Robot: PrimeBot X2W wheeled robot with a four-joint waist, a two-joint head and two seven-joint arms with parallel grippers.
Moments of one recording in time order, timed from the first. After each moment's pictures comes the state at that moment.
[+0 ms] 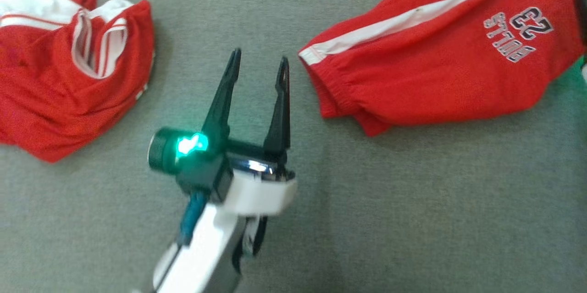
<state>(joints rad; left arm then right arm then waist) -0.41 0.07 -0.59 0.06 -0.31 0.26 -0.26 -0.87 -0.75 0.78 0.68 0.98 0.13 -0.19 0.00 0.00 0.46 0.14</state>
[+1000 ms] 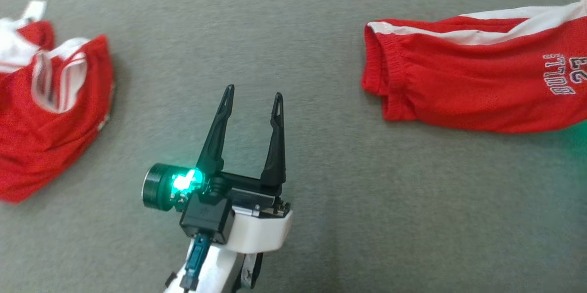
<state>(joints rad) -0.23 0.05 -0.54 -0.05 -0.15 0.28 -0.26 -0.75 -0.81 0.89 0.80 1.29 0.13 -0.09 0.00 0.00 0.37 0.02</state>
